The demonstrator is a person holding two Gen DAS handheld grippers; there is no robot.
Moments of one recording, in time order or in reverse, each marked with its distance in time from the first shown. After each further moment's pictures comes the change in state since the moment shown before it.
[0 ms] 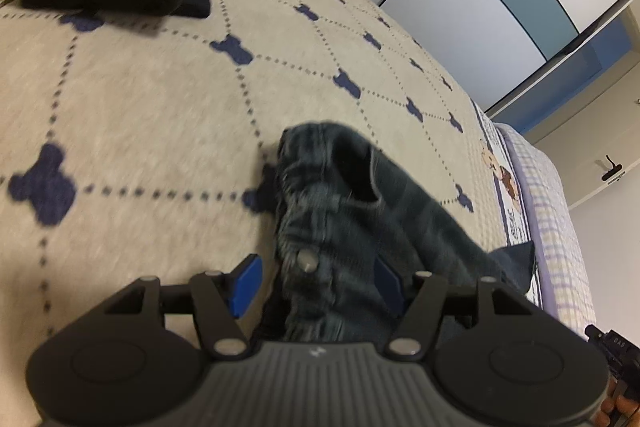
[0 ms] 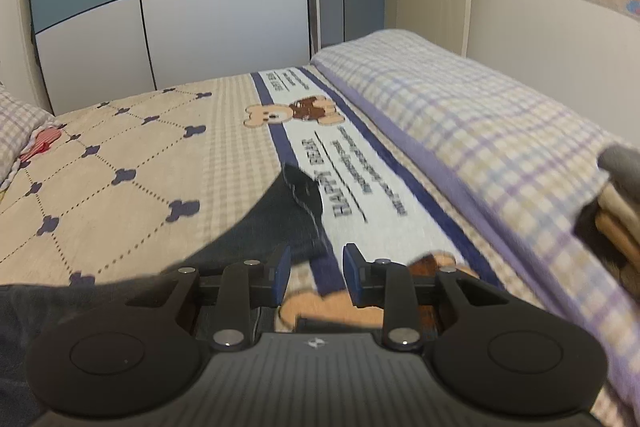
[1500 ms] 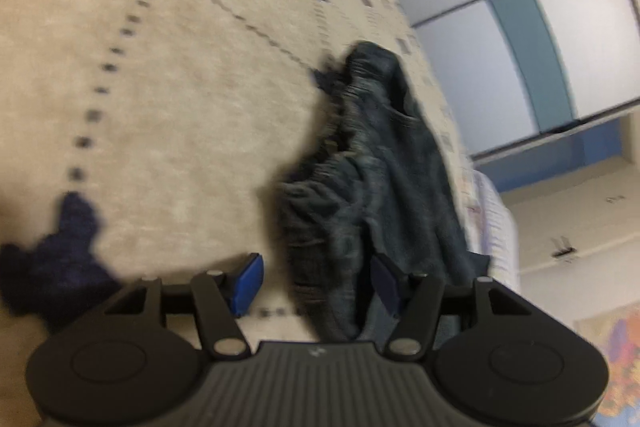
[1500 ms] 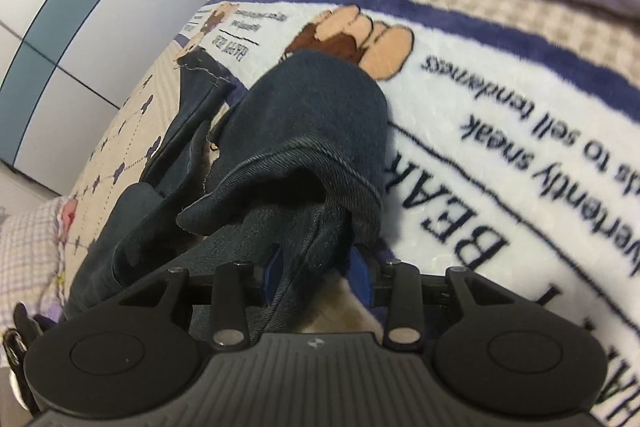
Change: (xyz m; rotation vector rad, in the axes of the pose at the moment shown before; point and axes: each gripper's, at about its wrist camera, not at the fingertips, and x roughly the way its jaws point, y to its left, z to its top) left arm -0.012 0.059 -0.117 -0.330 -0.050 -0.190; right arm -0.026 -0.113 -0.164 0.642 0.279 0.154
